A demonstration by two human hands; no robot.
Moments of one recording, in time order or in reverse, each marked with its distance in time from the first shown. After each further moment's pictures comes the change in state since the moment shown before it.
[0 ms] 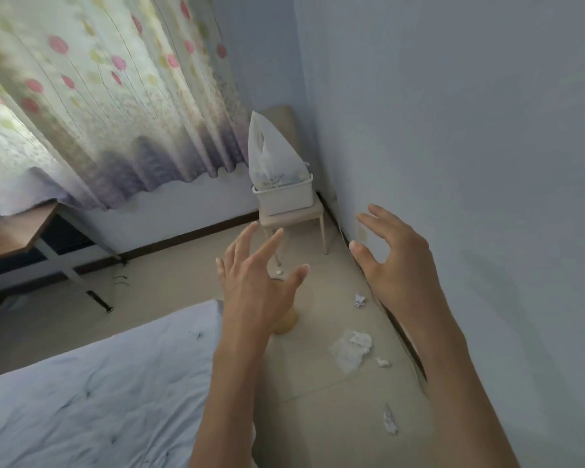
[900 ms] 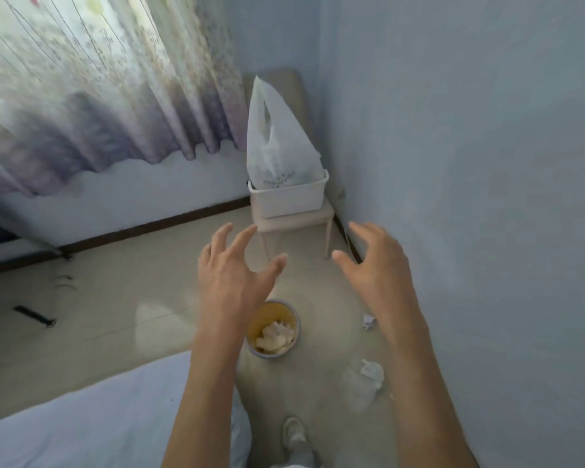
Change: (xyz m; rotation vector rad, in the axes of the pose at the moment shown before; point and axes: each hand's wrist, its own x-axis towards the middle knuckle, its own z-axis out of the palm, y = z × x) left_hand 0.380 -0.232 0.079 0.008 -0.134 -0.121; right_hand 0.307 0.034 0.325 -0.251 -0.150 0.246
